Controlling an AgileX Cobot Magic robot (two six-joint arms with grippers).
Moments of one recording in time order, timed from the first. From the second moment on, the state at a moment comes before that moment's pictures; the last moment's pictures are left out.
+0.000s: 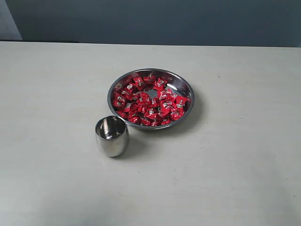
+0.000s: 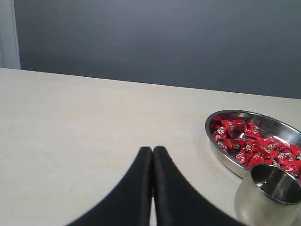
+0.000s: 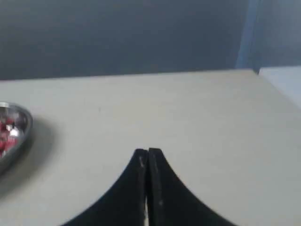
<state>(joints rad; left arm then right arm) -0.02 0.01 0.00 0.00 0.21 -0.20 -0.11 0.01 0.00 0.13 0.25 -0.09</state>
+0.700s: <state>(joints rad) -0.02 0.01 0.00 0.00 0.21 -0.20 -0.11 0.00 0.00 0.26 -0.15 0.34</state>
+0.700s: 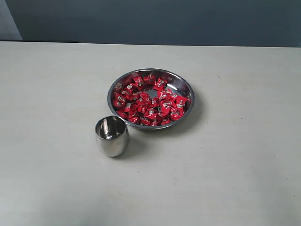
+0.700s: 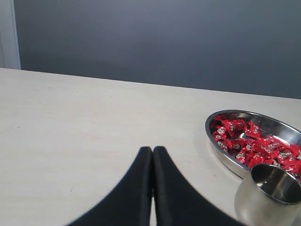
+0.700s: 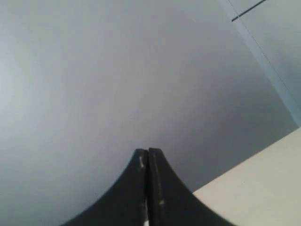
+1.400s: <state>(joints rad) -0.02 0.01 0.00 0.00 0.21 -0.20 -0.11 0.90 -1.05 -0.25 0.03 0.34</state>
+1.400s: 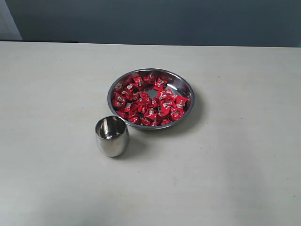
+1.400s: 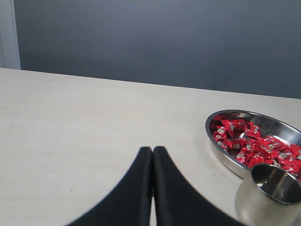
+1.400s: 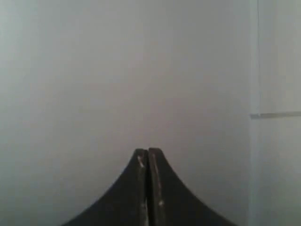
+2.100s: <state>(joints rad) -0.02 0.01 0.00 0.00 0.21 -0.20 0.14 2.05 -1.76 0.35 1.20 -0.30</state>
